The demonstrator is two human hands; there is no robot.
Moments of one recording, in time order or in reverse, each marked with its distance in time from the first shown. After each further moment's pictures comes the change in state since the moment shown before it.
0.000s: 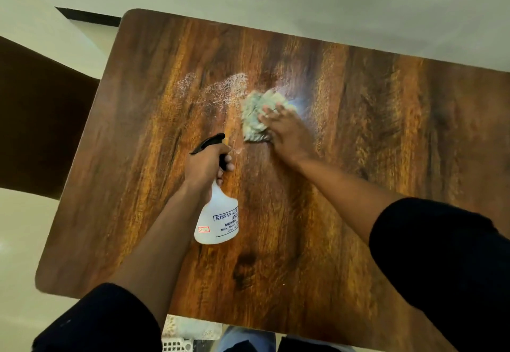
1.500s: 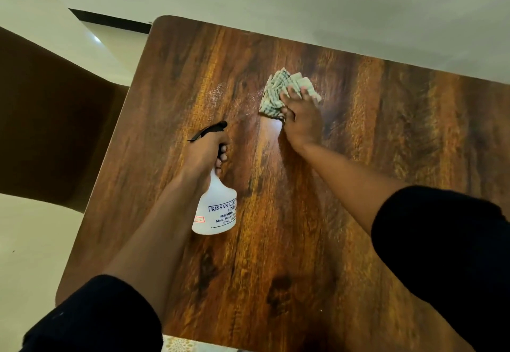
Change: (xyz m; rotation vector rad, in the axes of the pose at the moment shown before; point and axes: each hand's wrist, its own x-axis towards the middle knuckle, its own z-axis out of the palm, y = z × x) left_hand 0.049 0.054 -0.067 -0.015 -0.019 0.017; right_hand 0.090 -0.044 0.029 0.008 0.180 0.204
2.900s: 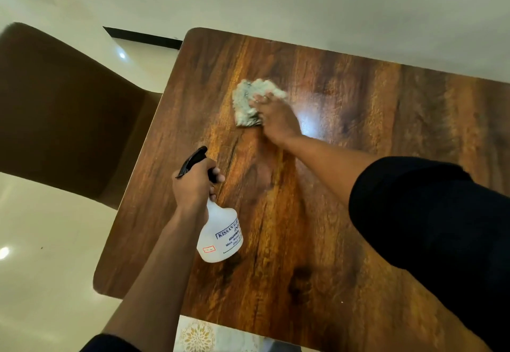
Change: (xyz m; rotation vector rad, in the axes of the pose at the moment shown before) left_hand -0.047 -0.056 -0.071 -0.188 0.264 0.069; right_hand 0.004 -0.087 0.034 -0.059 -0.221 -0.263
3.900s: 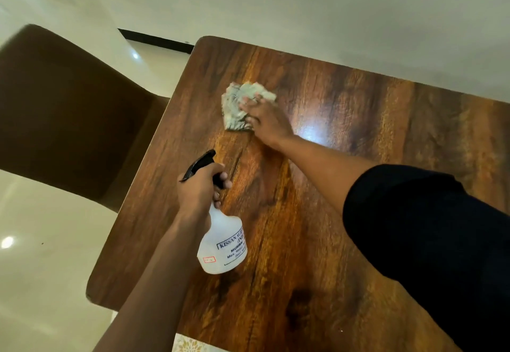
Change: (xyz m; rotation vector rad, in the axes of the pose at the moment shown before) left_hand -0.008 0.016 0.013 0.009 -0.047 0.003; right_hand 0.041 -0.010 0.012 0.048 -0.049 -0.112
